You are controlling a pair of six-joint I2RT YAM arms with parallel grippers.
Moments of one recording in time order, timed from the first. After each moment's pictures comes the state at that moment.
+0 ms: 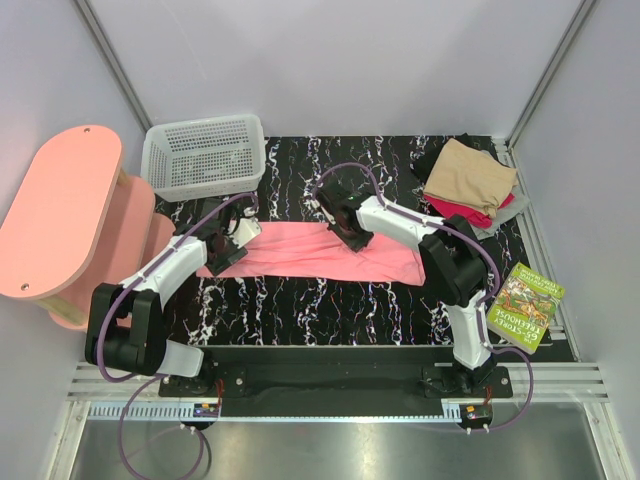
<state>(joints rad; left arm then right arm) -0.19 1.39 0.85 -0.57 -0.24 0.76 0.71 2.07 1.60 -0.83 0.28 -0.08</state>
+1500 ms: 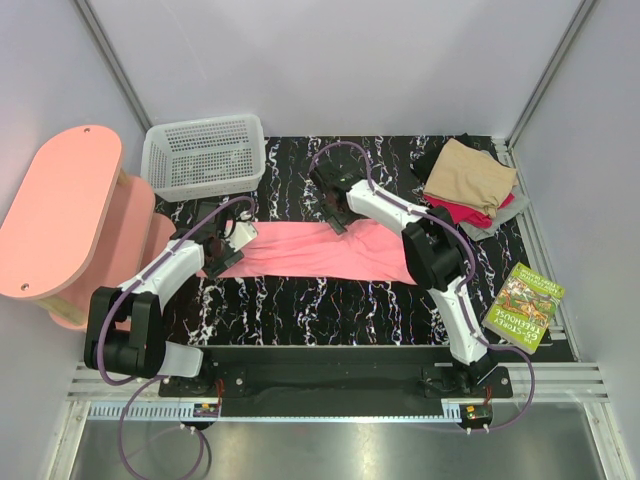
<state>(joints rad) -0.16 1.38 0.81 -0.55 -0.24 0.79 0.66 2.29 1.93 -0.84 0.40 -0.05</state>
